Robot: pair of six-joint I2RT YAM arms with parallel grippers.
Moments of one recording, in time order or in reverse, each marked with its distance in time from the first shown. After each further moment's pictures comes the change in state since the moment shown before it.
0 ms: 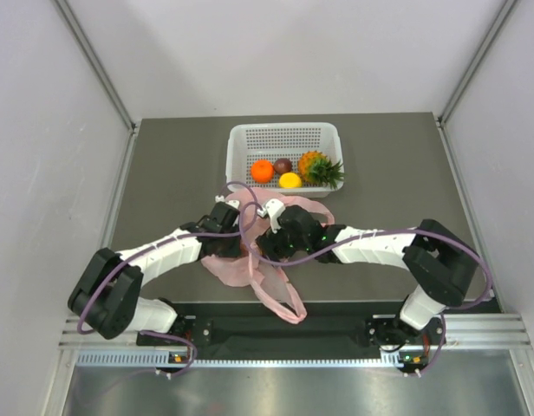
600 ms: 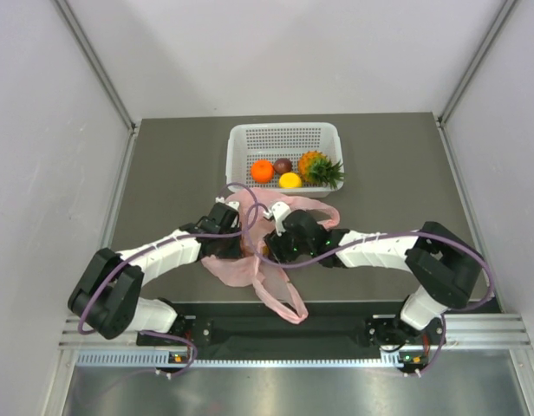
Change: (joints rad) left arm 0.018 0.000 -0.018 0.025 0.052 0.000; right arm 0.000 0.006 -0.049 0.051 0.016 0.053
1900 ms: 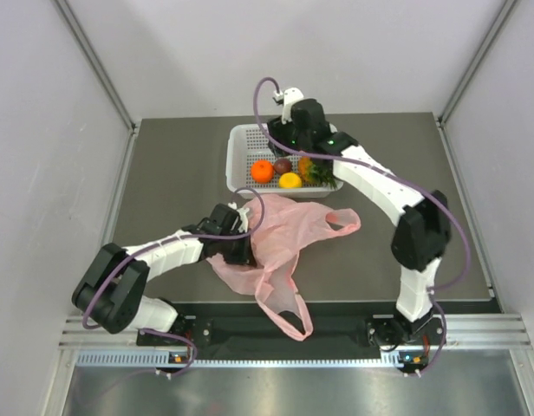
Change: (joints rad) left arm 0.005 0.039 -0.019 0.071 0.309 0.023; right arm -0.341 0.229 0.927 -0.430 0.052 -0.081
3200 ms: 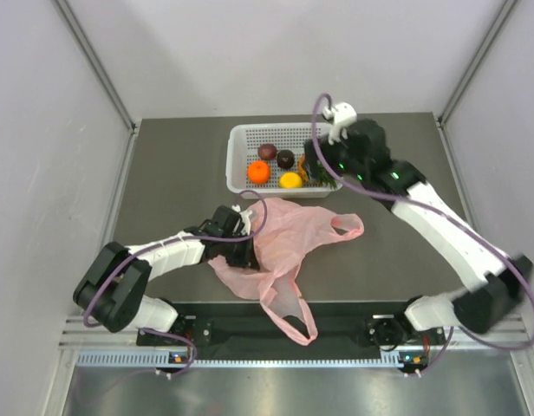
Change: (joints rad) left arm -0.021 0.003 -0.021 0.031 0.062 0.000; right arm -0.045 -0.418 -0.303 -0.126 0.004 0.010
